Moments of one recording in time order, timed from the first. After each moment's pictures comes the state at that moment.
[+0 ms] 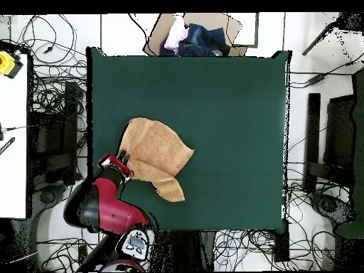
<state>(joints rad) 0.24 -0.64 0.04 2.19 0.62 -0.53 2.19</state>
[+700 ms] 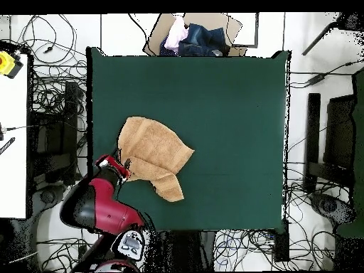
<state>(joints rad) 0.27 -0.63 0.05 2.19 0.67 -0.53 2.19</state>
